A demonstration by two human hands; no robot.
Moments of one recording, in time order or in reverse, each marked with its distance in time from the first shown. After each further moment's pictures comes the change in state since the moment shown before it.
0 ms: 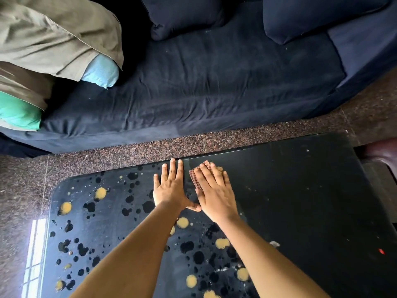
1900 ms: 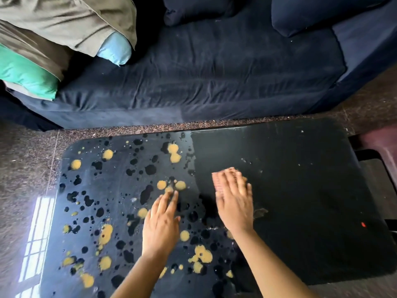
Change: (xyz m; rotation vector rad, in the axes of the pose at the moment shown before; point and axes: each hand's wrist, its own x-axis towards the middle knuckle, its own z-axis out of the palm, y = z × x) left_hand -0.147 -0.017 0.118 -0.200 0.387 0.044; right_hand -0.119 0.024 0.005 -0.010 -0.041 0.219
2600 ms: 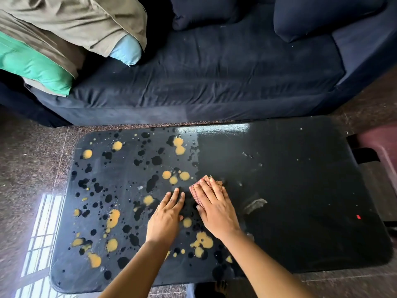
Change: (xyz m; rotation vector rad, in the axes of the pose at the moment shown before) left_hand -0.016 -0.014 0.007 -0.040 -0.154 0.057; right_hand -0.038 -0.037 0.008 0.014 0.013 -0.367
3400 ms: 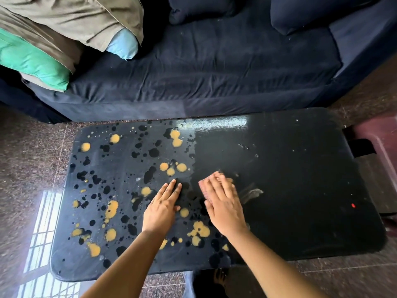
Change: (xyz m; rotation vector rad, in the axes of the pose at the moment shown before) left_hand -0.003 -0.002 0.002 0.001 0.020 0.000; right_hand -0.030 0.016 0.002 -0.013 0.030 0.099
